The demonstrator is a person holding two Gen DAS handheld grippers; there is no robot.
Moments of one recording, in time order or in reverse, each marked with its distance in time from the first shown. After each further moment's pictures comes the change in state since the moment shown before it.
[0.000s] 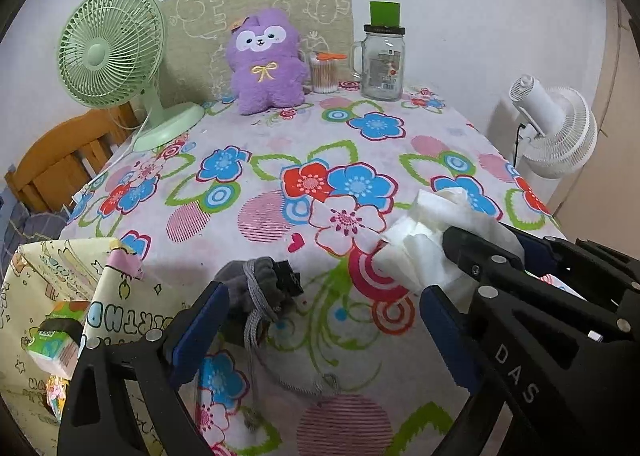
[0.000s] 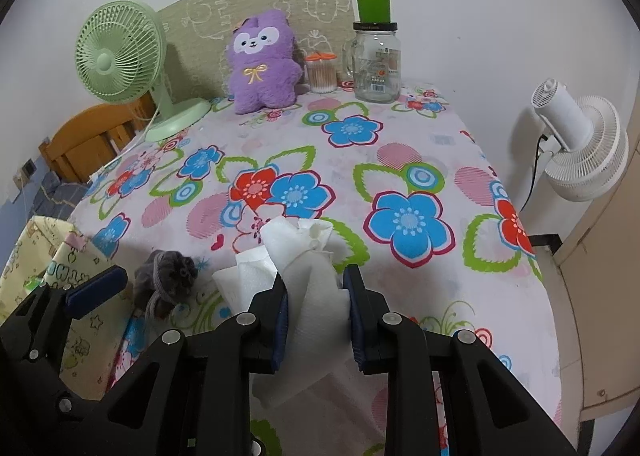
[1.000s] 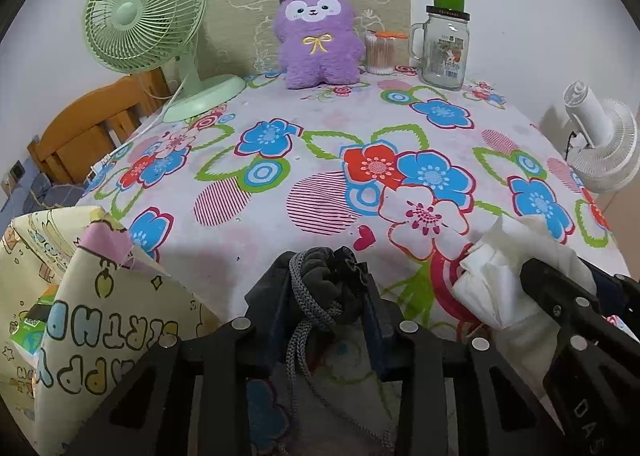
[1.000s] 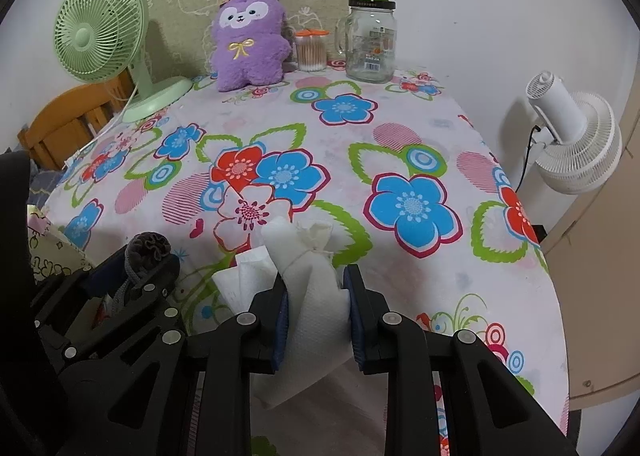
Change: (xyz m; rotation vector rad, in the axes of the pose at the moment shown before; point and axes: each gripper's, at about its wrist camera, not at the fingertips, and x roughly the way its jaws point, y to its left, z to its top) left arm 0.040 0.031 -0.005 -0.090 0.040 0.105; right arm 0.025 0.013 -0.003 -0.012 0.060 -0.080
